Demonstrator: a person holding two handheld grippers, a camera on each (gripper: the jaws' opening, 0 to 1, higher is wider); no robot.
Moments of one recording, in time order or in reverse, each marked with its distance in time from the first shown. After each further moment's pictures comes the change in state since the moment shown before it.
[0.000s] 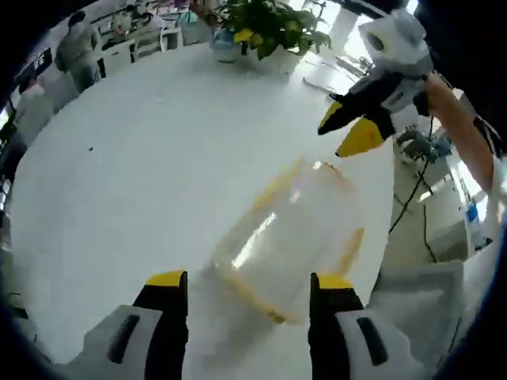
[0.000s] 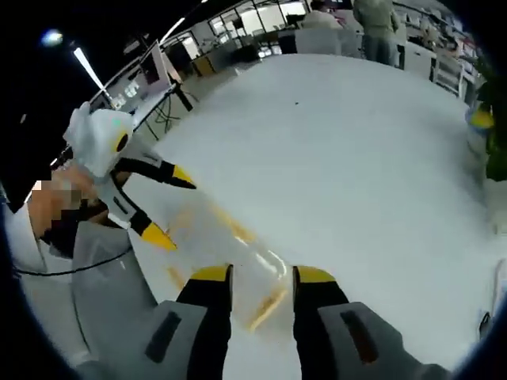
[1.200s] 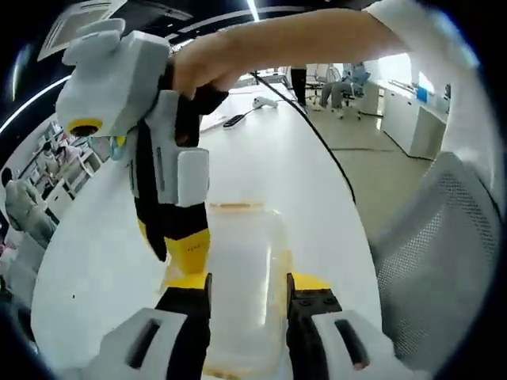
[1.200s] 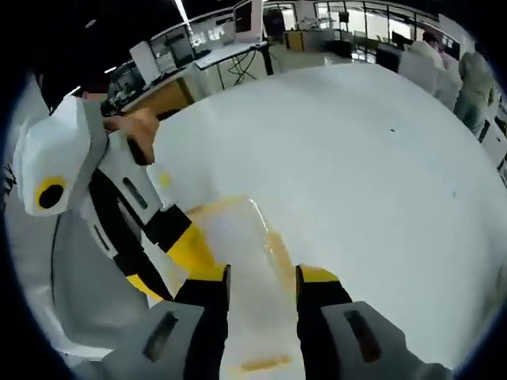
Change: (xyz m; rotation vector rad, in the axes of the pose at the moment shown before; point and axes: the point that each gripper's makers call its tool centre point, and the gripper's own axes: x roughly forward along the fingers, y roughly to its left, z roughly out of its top) left arm 0.015 -0.064 0.020 0.559 -0.237 -0.077; right arm 0.076 0.020 0.004 -0.526 0.243 0.153
